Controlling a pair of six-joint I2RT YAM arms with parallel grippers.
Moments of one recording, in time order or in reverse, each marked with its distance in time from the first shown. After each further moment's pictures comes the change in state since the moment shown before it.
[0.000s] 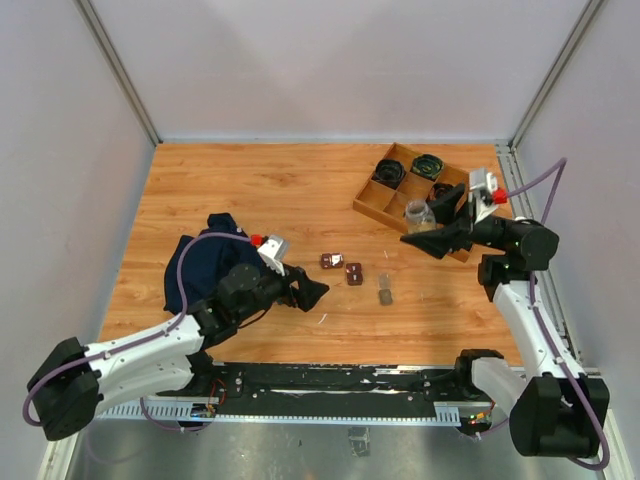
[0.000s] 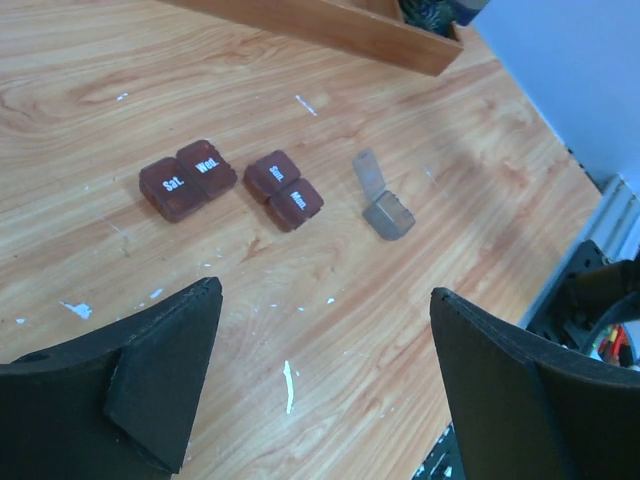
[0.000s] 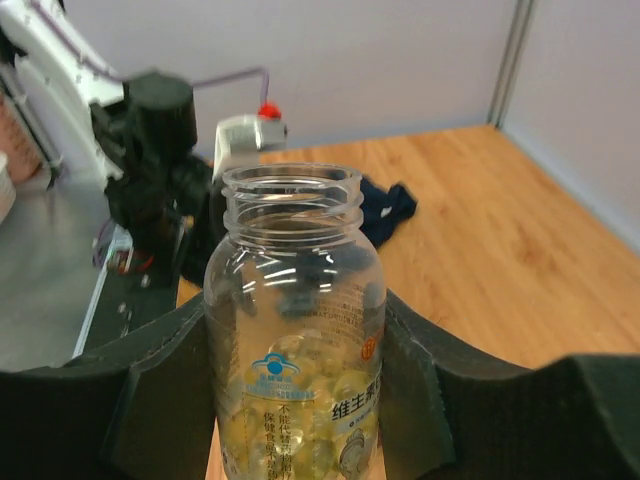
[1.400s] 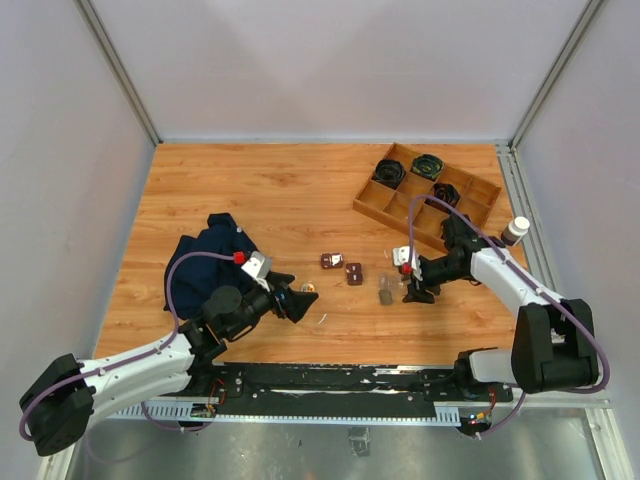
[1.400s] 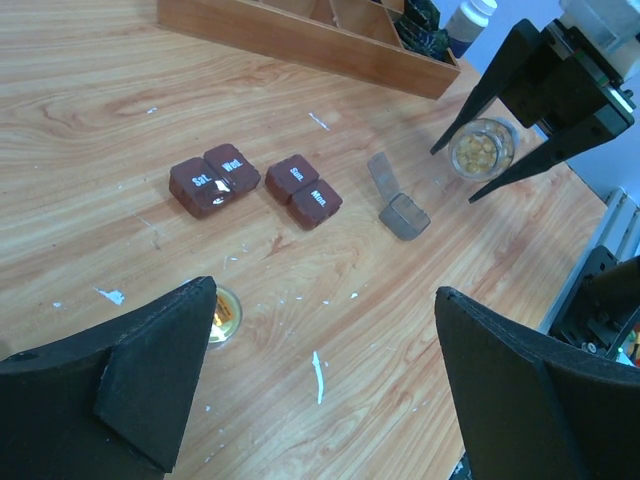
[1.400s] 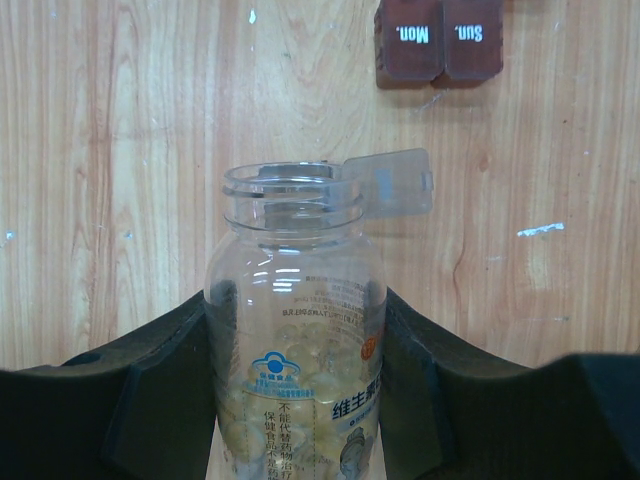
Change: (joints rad) left arm 0.000 -0.188 -0.263 0.241 -0.026 0.045; right arm 0.154 0.309 0.031 -1.909 0.460 -2.227
